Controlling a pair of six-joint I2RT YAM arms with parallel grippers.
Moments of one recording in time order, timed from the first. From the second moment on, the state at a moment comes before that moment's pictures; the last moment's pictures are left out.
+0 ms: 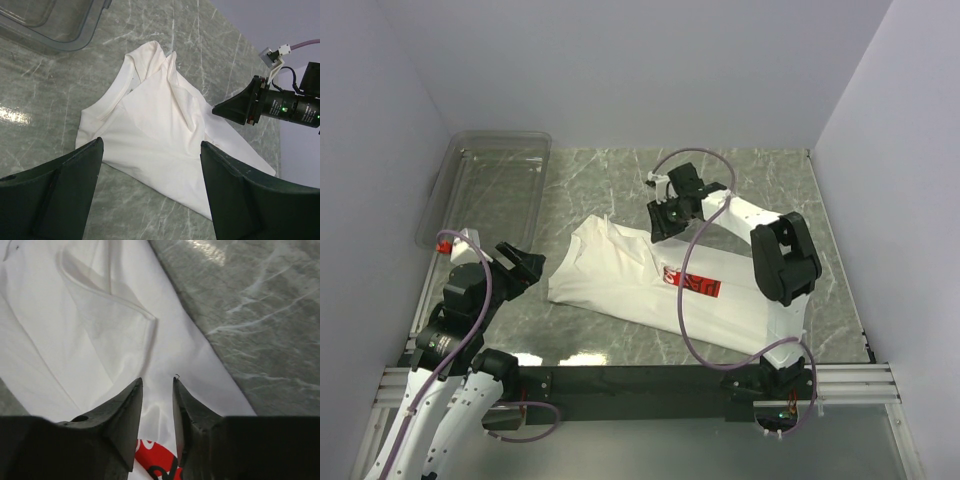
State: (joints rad) left arm -0.30 0.40 0.67 -0.65 -0.15 -0.81; right arm 0.46 1.97 1.44 -0.51 -0.39 -0.01
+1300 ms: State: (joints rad) left arm -0.30 0.42 0.66 -0.63 -0.13 -0.81; right arm 0.48 2.09 1.55 -0.54 -0.43 0.00
